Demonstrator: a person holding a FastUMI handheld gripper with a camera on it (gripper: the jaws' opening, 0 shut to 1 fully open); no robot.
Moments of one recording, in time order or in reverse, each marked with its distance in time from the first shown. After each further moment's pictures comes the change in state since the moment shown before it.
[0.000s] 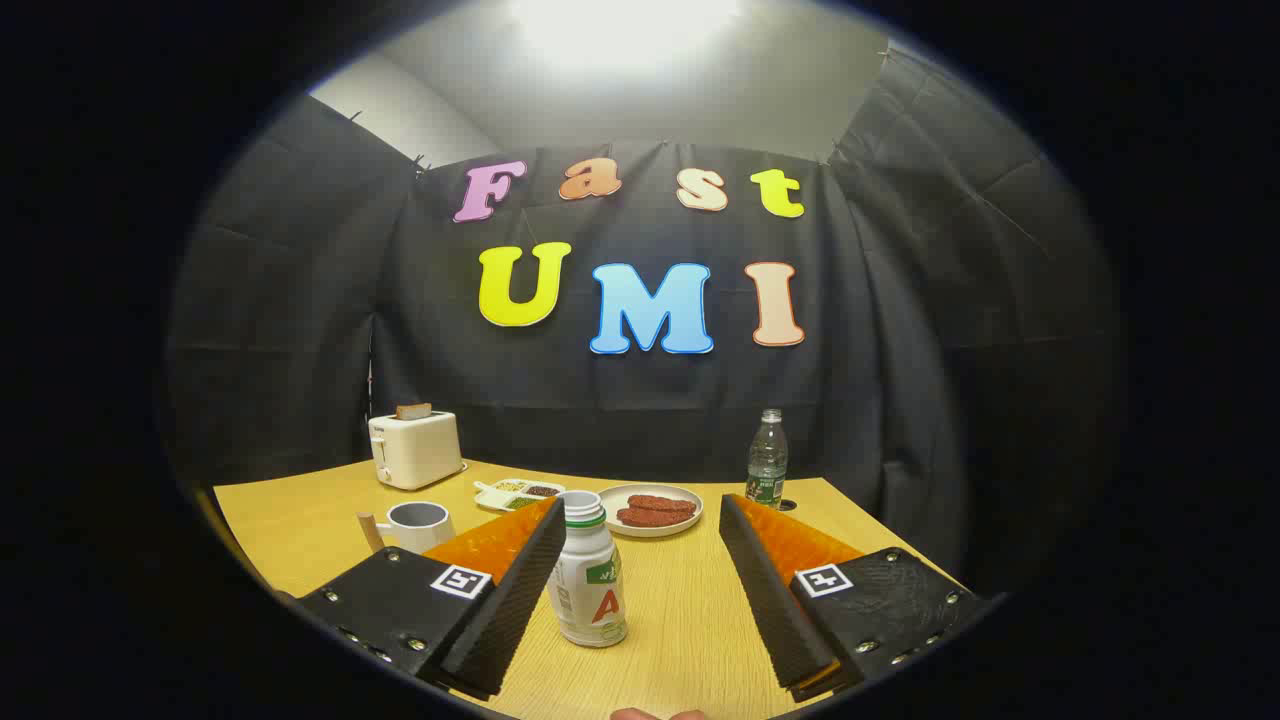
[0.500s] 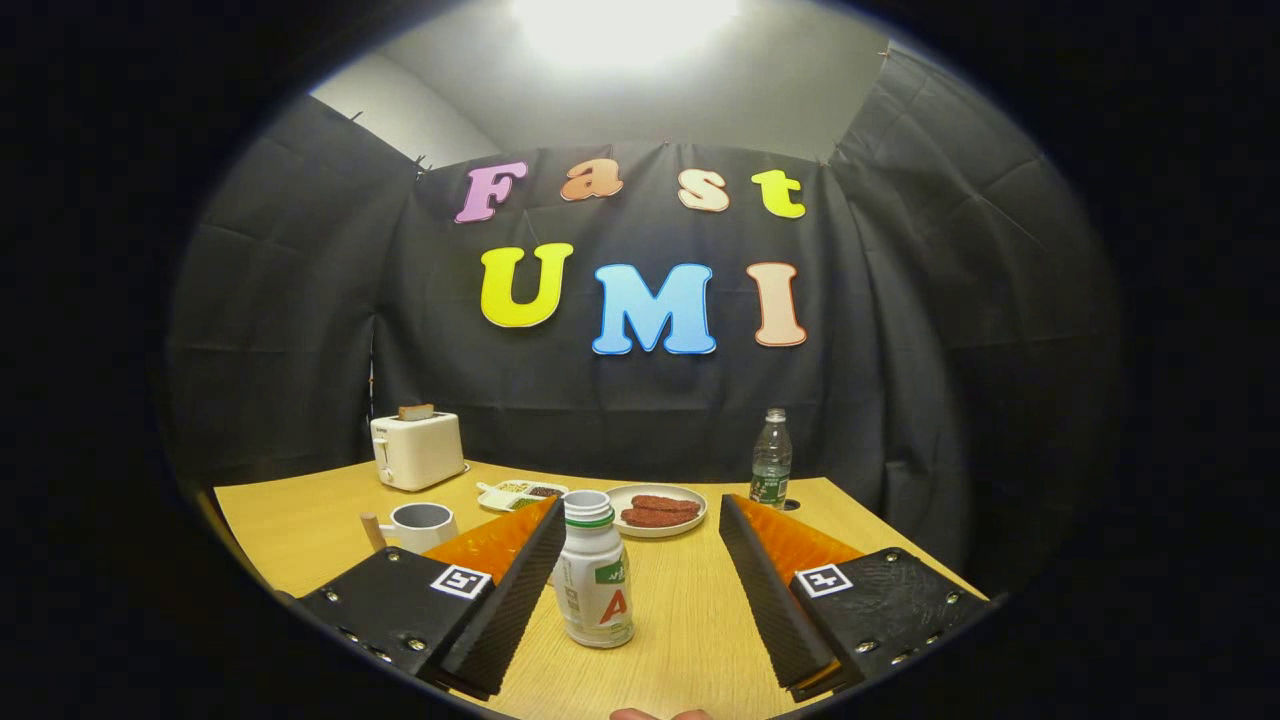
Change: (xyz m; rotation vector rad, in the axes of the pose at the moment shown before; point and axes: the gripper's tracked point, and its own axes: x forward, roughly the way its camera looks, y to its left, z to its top) arm 0.002 0.014 -0.005 0.021 -0.001 0.018
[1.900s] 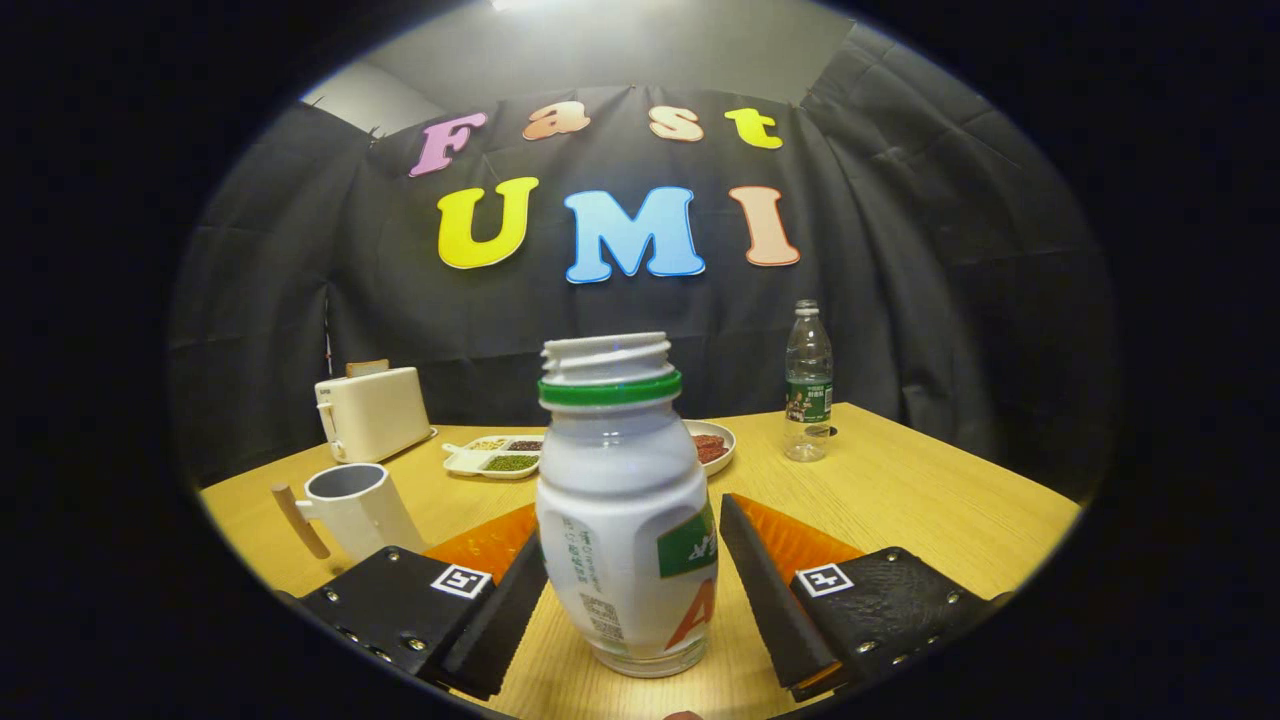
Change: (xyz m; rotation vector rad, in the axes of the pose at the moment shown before) arm 0.106 0.025 -0.113 0.077 0.134 -0.105
